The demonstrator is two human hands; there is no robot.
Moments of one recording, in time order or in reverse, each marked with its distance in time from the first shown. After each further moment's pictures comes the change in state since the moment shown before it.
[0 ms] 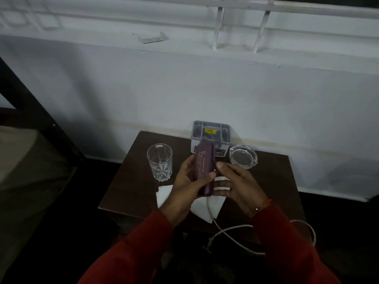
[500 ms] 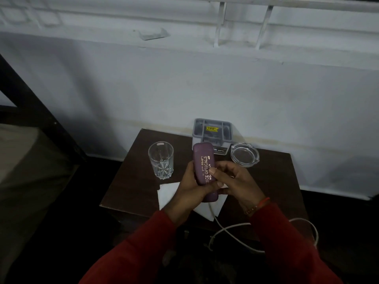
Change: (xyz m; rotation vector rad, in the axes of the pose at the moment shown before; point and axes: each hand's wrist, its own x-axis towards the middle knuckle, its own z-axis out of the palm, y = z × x) left_hand -0.001 -0.011 0.004 0.164 -0.015 0.026; right_hand 0.006 0.009 0.005 -0.192 -0.012 -0.124
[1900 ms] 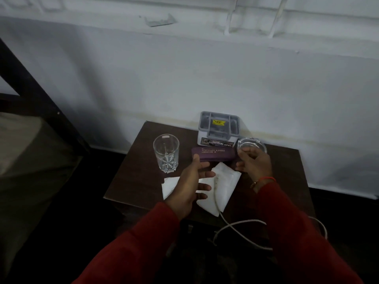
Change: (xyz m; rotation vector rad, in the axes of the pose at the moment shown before) left_hand 0.008 0.011 -0.015 -0.038 0.124 -0.397; right_hand 0.076 0.038 -0.045 -0.066 0.538 0.006
